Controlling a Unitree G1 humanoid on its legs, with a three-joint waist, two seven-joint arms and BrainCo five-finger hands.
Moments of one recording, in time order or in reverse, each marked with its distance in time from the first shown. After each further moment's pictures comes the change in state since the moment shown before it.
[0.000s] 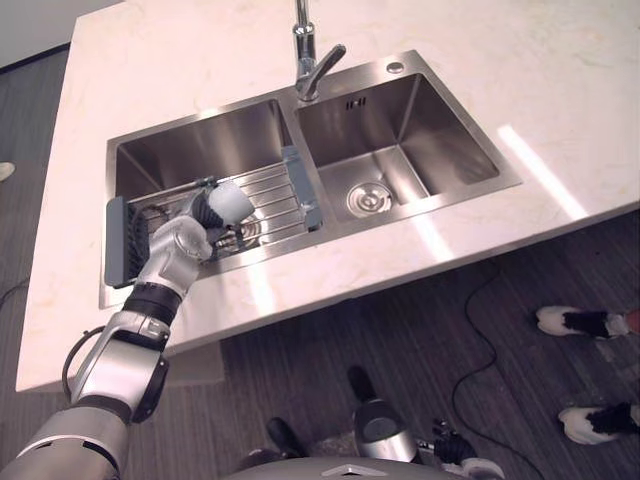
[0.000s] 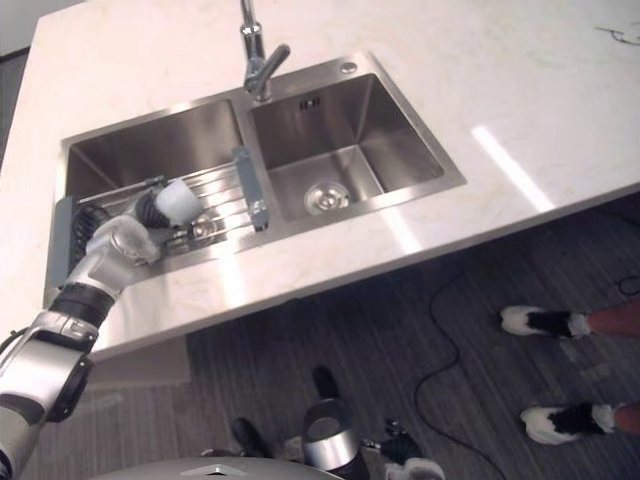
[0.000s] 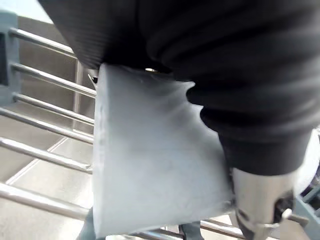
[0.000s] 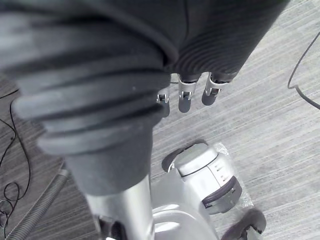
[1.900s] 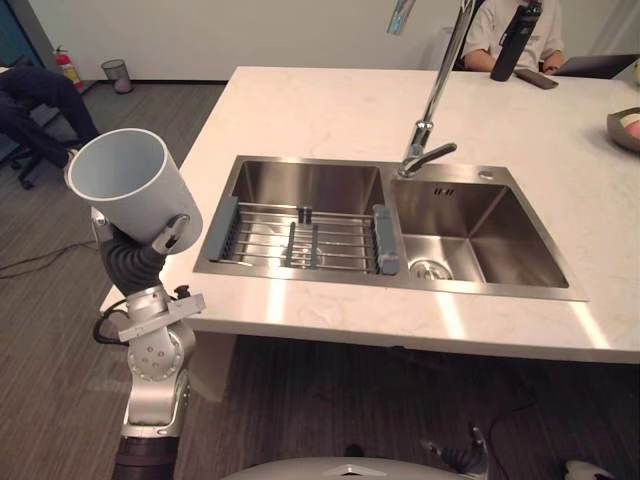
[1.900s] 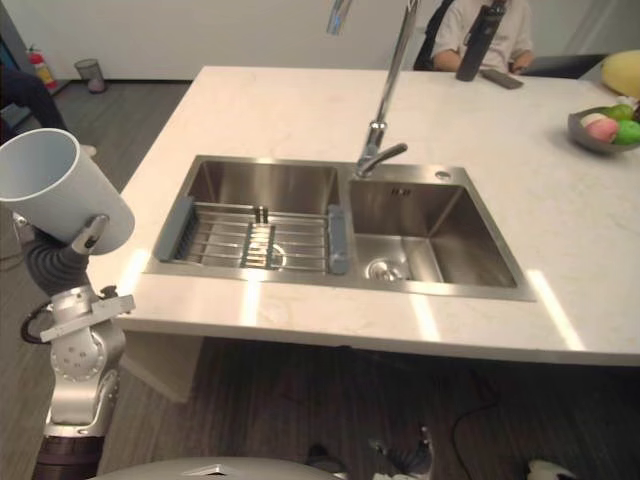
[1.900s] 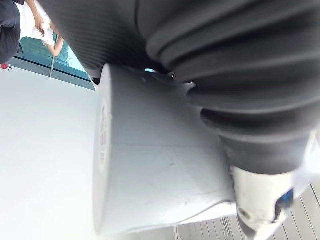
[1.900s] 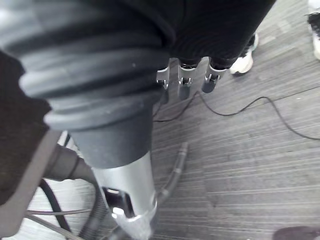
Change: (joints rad) left arm 0.764 -0.264 0.256 -0.961 -0.535 -0.722 0.426; right arm 0.133 0.162 -0.066 -0.166 -0.158 -0.251 -0.536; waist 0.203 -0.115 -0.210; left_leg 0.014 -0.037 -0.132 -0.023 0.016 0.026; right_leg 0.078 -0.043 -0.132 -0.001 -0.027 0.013
